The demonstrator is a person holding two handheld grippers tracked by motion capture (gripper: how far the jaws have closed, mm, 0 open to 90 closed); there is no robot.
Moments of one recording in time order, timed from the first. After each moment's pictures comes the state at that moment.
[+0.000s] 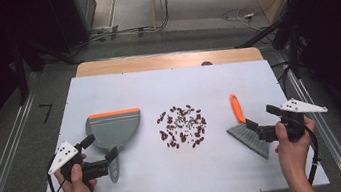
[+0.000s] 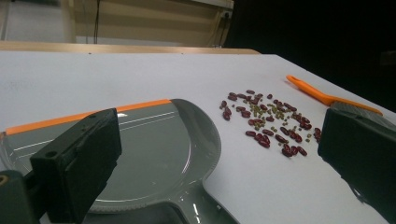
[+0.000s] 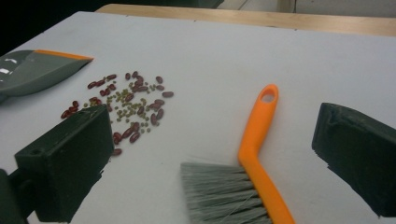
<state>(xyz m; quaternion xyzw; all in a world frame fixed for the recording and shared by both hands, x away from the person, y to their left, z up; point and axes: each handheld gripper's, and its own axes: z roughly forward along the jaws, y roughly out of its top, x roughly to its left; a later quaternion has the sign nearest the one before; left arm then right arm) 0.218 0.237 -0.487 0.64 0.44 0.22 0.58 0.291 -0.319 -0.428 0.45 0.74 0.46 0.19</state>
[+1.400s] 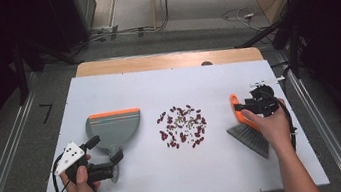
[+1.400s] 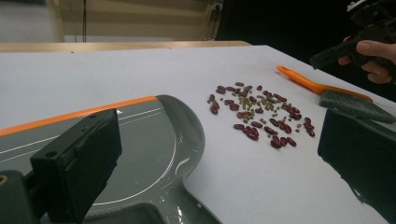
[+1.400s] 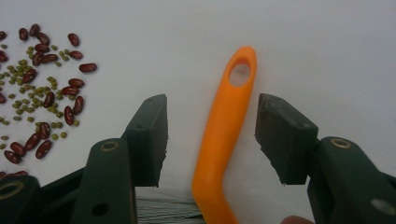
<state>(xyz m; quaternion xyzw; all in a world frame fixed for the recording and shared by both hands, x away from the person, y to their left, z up) 0.216 0.227 -0.487 0.66 0.42 0.22 0.58 0.385 -0.292 -0.451 0.53 0.78 0.30 0.13</state>
